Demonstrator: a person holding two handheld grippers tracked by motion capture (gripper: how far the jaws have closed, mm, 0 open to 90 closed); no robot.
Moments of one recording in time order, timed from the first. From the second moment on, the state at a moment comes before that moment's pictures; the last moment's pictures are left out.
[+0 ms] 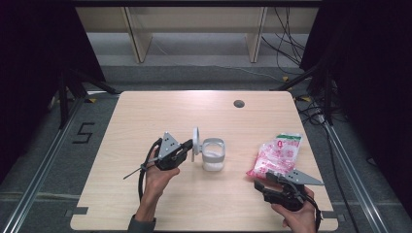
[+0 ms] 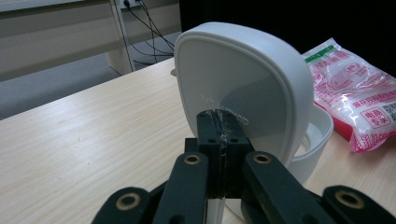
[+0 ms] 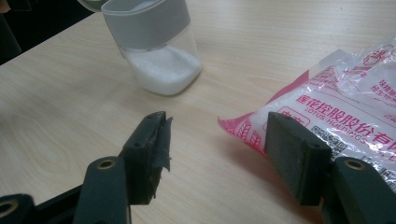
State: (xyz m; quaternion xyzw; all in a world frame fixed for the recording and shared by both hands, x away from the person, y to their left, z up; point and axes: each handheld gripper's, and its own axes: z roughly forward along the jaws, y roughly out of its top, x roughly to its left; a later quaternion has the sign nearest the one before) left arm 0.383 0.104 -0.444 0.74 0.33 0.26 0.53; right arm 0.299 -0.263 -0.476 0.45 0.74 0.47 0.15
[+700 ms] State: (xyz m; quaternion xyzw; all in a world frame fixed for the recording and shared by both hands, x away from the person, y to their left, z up) left arm 0.383 0.098 -0.440 0.74 0.32 0.26 0.54; right arm 0.297 -0.261 -0.478 0.45 0.74 0.47 0.15
